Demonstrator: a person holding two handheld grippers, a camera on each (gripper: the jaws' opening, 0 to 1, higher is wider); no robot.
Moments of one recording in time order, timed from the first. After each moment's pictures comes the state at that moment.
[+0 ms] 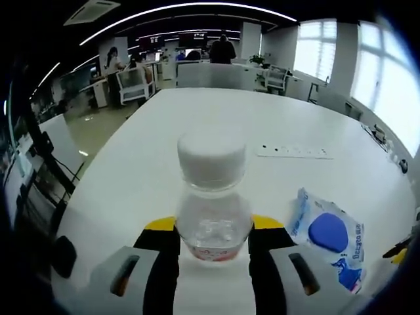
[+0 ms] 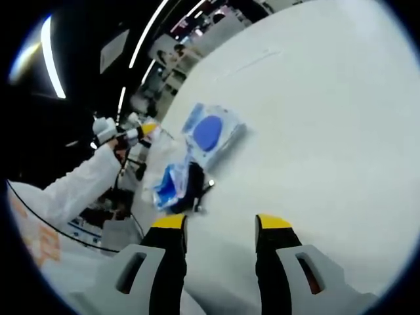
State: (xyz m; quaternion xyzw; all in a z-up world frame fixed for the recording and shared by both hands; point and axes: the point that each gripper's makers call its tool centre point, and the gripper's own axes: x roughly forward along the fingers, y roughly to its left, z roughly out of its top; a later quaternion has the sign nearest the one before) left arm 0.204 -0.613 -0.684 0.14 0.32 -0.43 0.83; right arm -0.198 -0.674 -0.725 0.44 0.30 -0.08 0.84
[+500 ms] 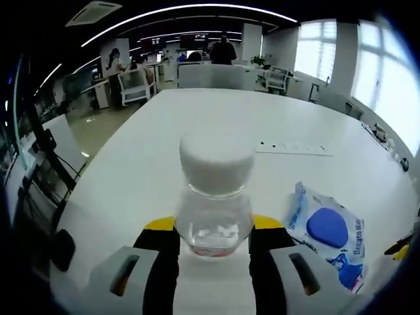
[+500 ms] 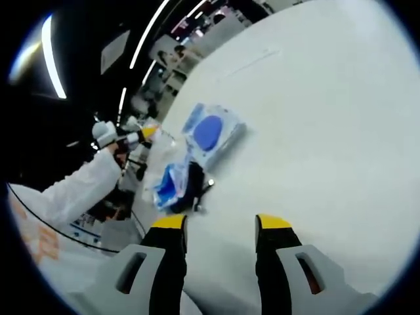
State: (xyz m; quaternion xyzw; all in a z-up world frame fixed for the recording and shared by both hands) left arm 0.189 -0.608 -0.688 0.15 0.31 -0.43 0.83; right arm -0.201 -0.673 -0.726 0.44 0.30 -0.08 0.84
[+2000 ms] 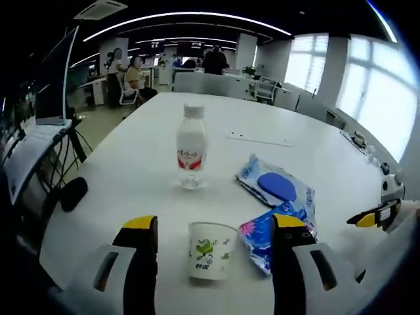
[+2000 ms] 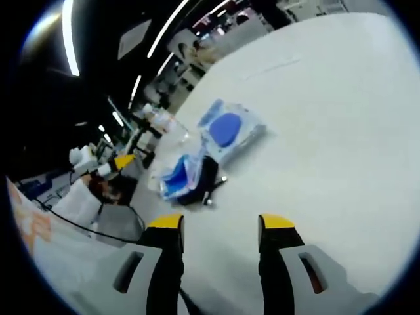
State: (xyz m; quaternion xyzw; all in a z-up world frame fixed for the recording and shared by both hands) left arm 0.077 -0.496 -0.650 0.08 0.31 -0.45 0.83; right arm -0.197 -0.657 -0.716 0.39 0.30 -0.04 0.87
